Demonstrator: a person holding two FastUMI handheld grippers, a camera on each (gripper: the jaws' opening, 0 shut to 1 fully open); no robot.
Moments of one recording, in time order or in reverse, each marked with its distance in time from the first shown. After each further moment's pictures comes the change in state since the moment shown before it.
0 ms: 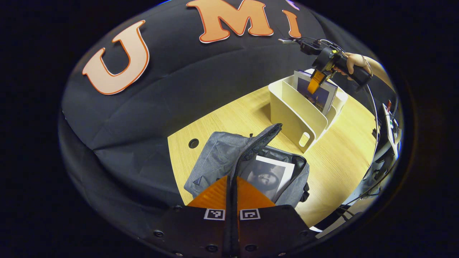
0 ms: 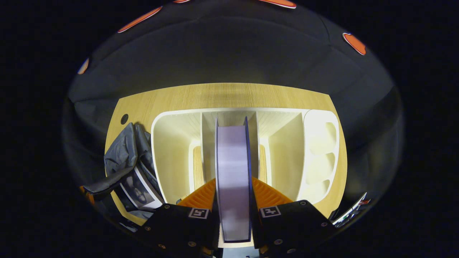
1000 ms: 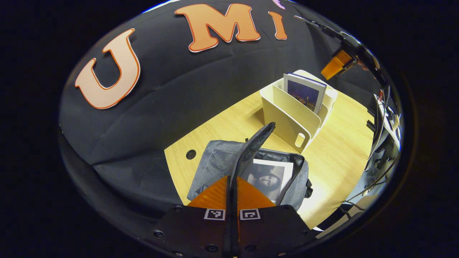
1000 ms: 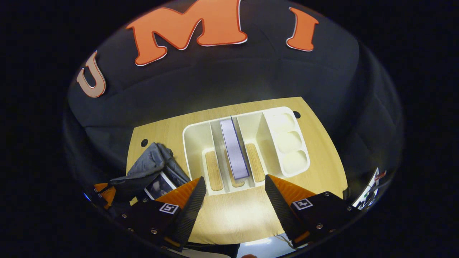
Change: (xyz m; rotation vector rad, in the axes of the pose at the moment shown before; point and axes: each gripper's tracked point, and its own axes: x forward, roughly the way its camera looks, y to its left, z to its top) left arm -0.001 0.006 0.013 0.091 -0.070 -0.051; right arm -0.124 -0.002 -0.033 0.151 -0.191 -0.001
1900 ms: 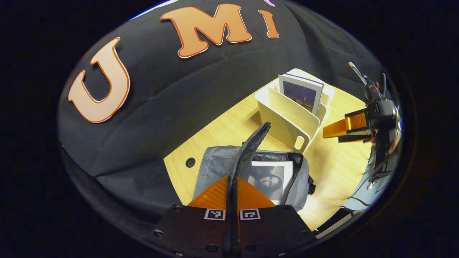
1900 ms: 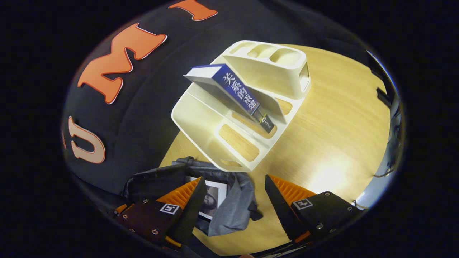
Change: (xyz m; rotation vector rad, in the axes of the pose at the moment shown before) left arm 0.007 -0.003 0.020 0.074 -0.018 -0.022; right arm 0.032 0.065 -0.175 0.701 -0.026 0.172
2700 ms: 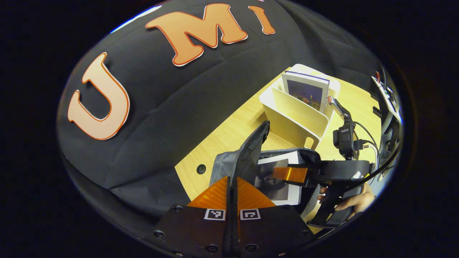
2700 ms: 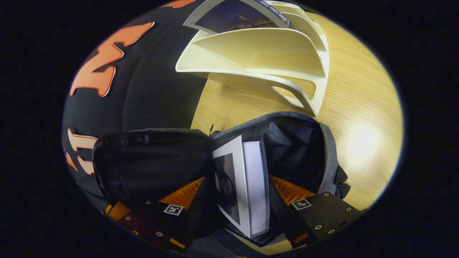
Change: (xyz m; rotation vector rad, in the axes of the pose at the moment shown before) left arm 0.008 0.012 0.032 0.077 0.018 0.073; right arm 0.093 0.130 -0.113 0.296 0.140 0.205
